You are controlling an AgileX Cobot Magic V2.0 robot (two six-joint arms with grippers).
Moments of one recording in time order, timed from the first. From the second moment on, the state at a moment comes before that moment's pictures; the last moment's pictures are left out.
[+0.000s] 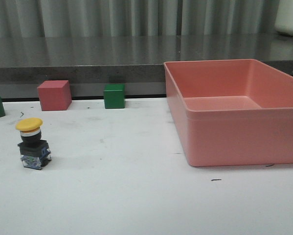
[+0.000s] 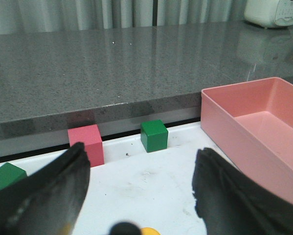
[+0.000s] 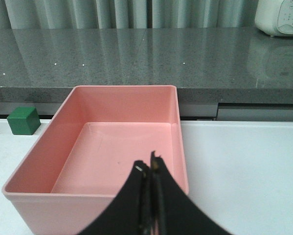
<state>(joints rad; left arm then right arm) -0.35 0.67 -0.50 0.20 0.06 -0.22 0.06 0.30 -0.32 0.03 0.21 0.05</state>
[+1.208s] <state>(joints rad) -0.35 0.18 -0.51 0.19 0.42 -0.22 0.06 0.30 -0.32 0.03 0.21 0.05</state>
